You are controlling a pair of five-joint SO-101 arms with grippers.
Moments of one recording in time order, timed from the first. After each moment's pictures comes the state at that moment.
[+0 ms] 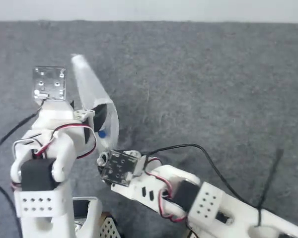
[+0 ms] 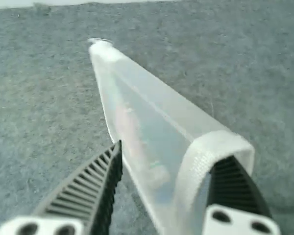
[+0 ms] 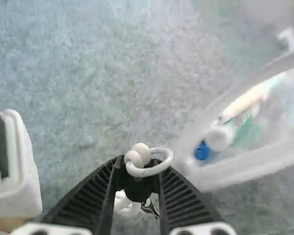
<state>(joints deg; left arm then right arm) -7.6 -59.6 36.7 76.4 2.2 -65.0 -54.8 65.6 26.3 14.1</state>
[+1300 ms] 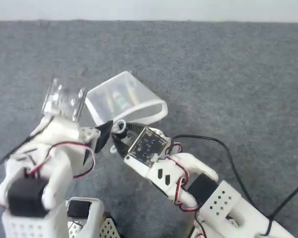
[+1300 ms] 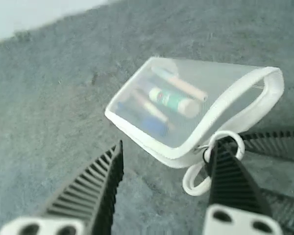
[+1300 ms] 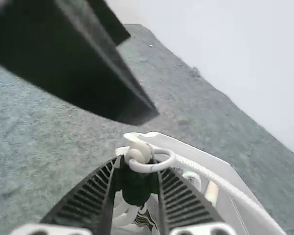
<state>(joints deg) -2.5 -63.3 27.0 90.3 -9.3 -51.1 -60.3 67.3 19.5 14.1</state>
